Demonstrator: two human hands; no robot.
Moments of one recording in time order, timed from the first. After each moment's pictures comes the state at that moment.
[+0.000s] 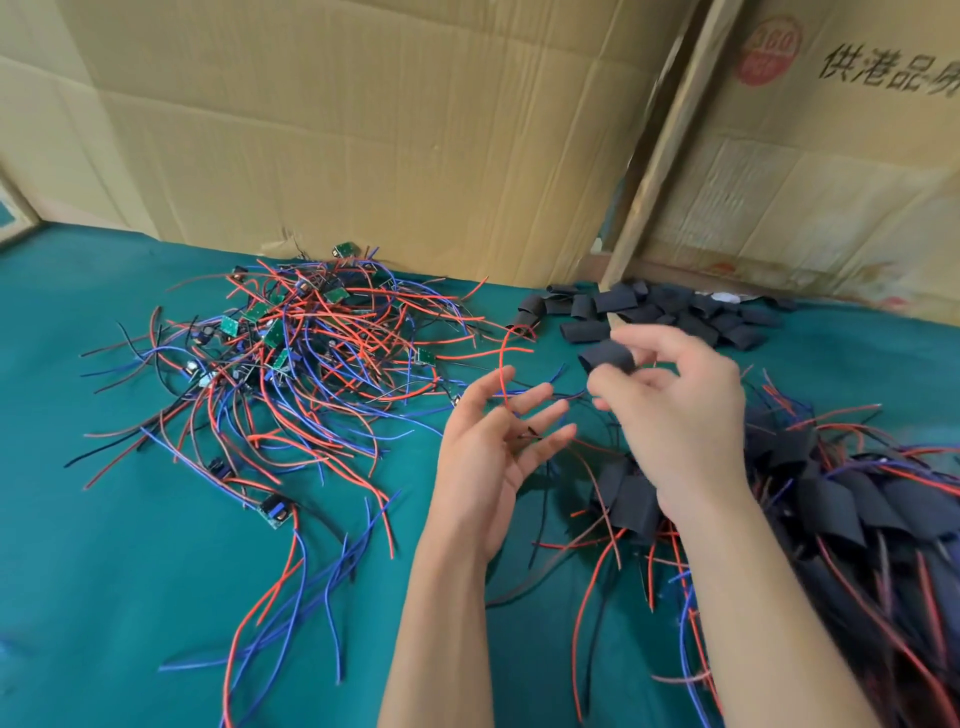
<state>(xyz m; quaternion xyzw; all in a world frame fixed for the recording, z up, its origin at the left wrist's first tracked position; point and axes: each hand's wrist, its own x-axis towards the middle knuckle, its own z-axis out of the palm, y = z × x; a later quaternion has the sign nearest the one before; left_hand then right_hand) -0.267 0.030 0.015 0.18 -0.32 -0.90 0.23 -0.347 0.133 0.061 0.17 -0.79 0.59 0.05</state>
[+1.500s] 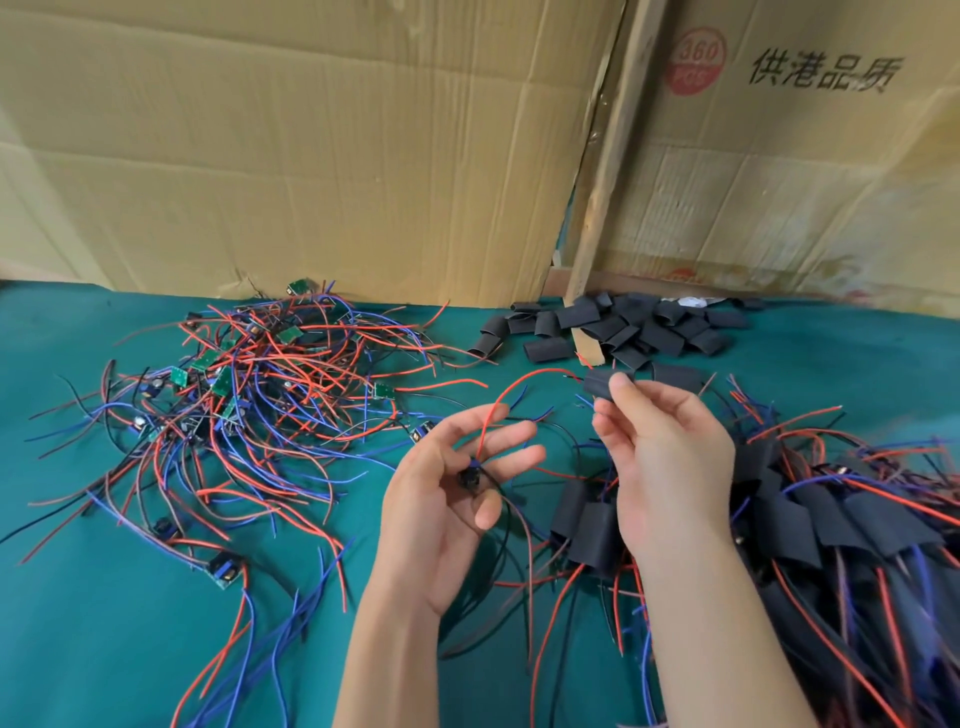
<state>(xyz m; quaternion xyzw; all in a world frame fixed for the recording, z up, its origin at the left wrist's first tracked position) -0.265 0.031 0.017 0.15 -0.37 -0.89 0.19 -0.358 0.149 0.049 -0.05 -0.50 0.86 -0.05</state>
